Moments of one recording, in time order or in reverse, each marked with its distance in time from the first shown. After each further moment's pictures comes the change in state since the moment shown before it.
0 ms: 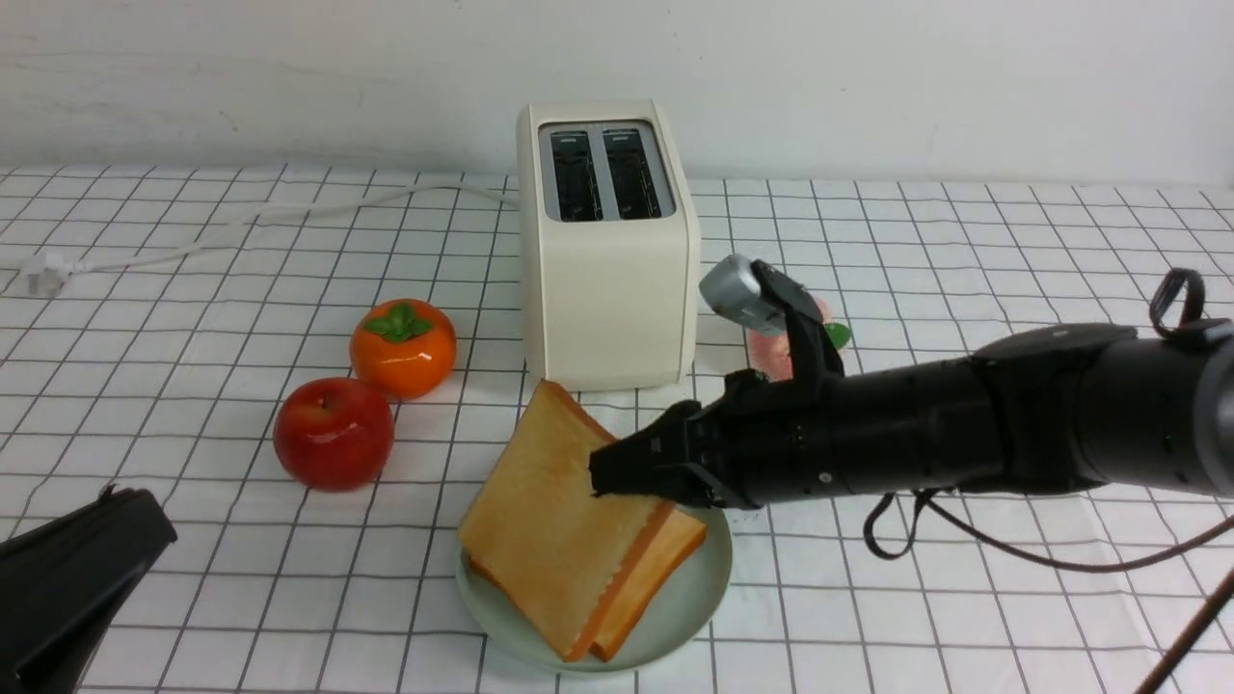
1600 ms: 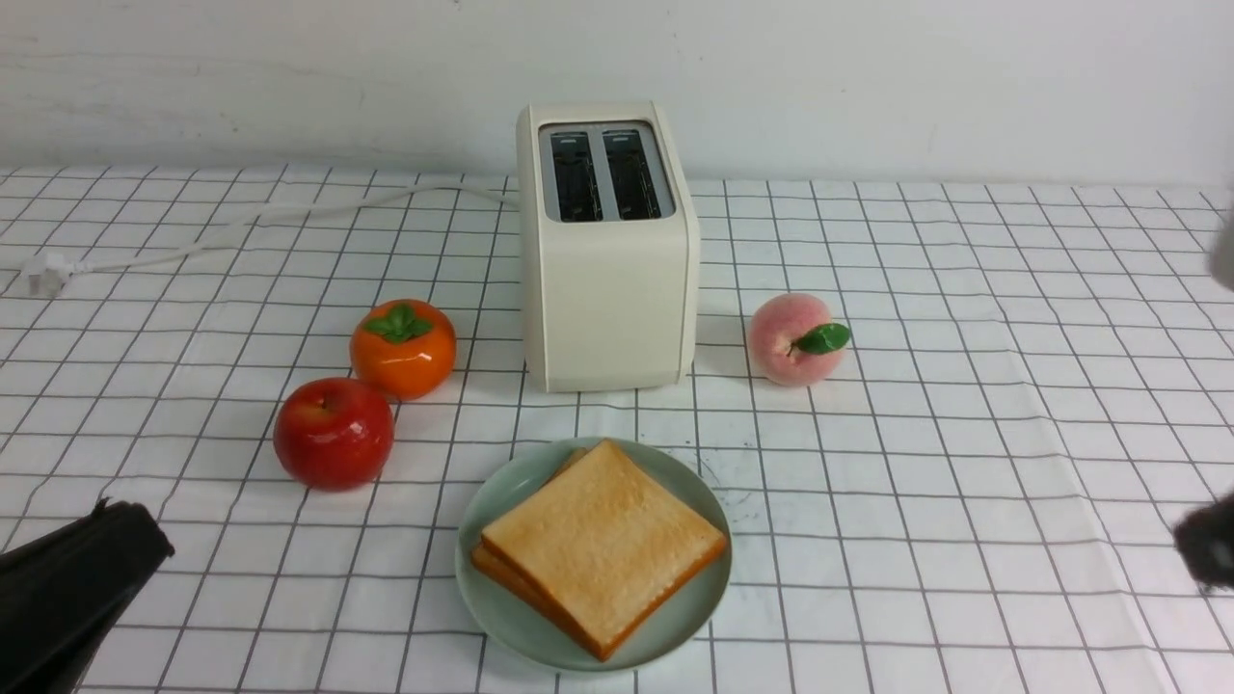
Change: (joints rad) right arm -0.001 -0.870 -0.012 -1.594 0.508 1.426; left arm 0.000 -0.056 0.000 0.008 0.042 0.000
